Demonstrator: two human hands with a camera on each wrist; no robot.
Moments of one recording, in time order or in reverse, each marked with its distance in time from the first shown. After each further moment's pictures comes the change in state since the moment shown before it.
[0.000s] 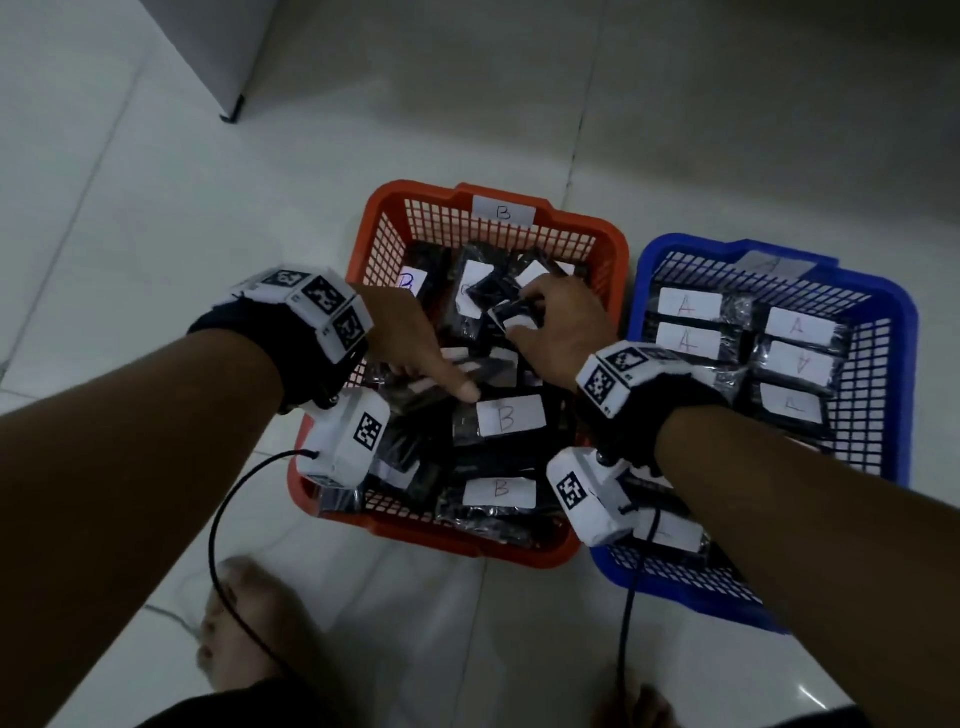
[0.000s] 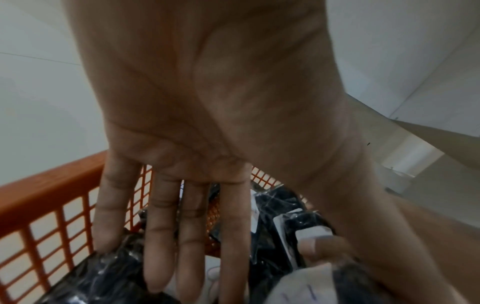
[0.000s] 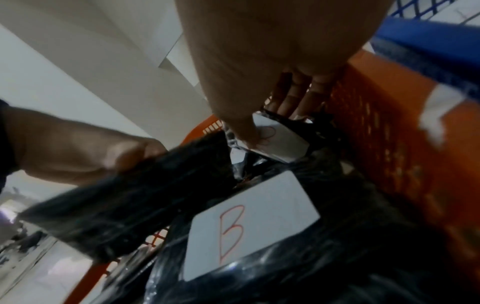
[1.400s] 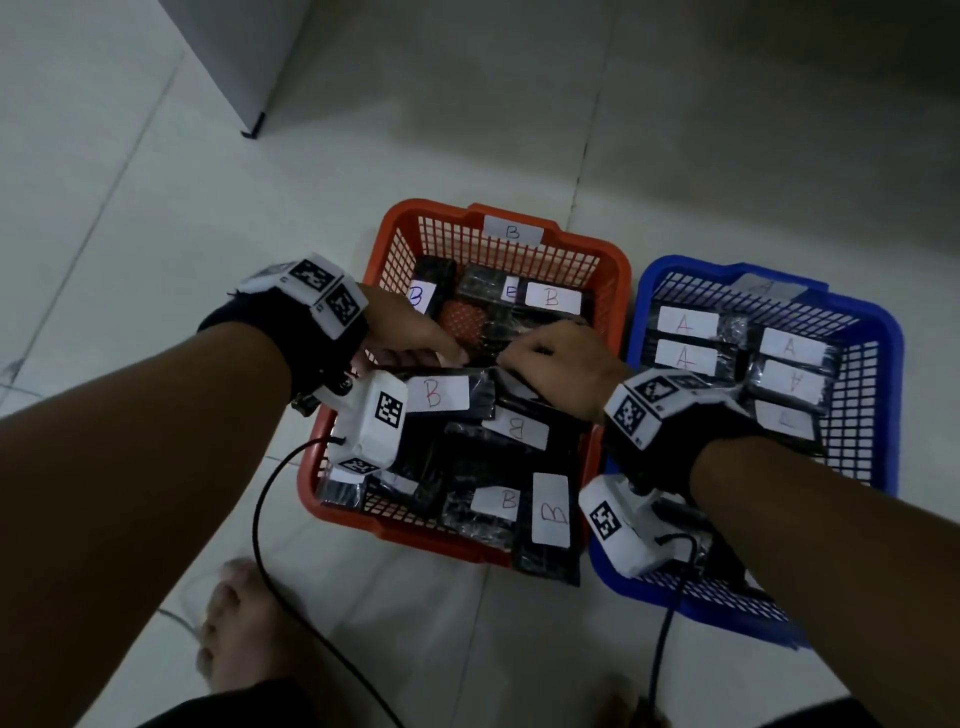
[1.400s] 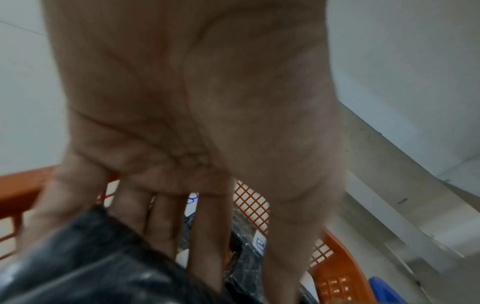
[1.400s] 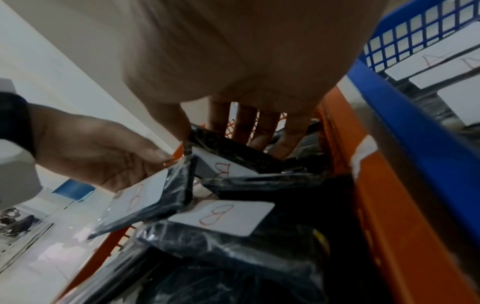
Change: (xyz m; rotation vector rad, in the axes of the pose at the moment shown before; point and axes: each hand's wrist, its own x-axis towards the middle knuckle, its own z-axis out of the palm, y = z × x) left_hand 0.009 -0.018 -0.002 -0.413 -0.024 -0.103; right_hand -0.030 -0.014 -0.014 0.206 -0.245 -0.058
